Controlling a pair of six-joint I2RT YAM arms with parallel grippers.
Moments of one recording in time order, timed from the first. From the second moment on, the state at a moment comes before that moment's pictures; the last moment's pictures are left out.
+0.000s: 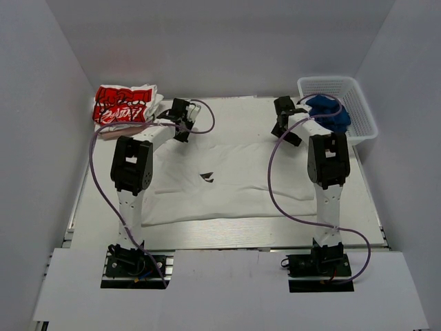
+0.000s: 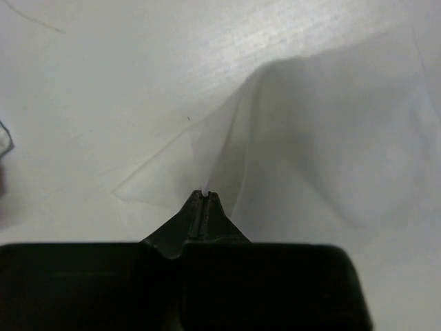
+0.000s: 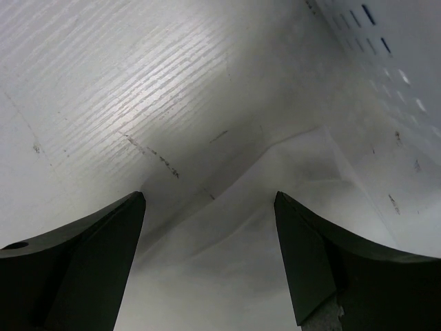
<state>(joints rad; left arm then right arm) -0.29 2.22 1.73 -0.44 -0.12 0.19 0.23 2.25 1.76 -0.64 0.46 0.69</state>
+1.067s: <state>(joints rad) -0.30 1.77 1.33 -0.38 -0.04 0.18 0.26 1.99 1.44 -0.57 0.53 0.71</state>
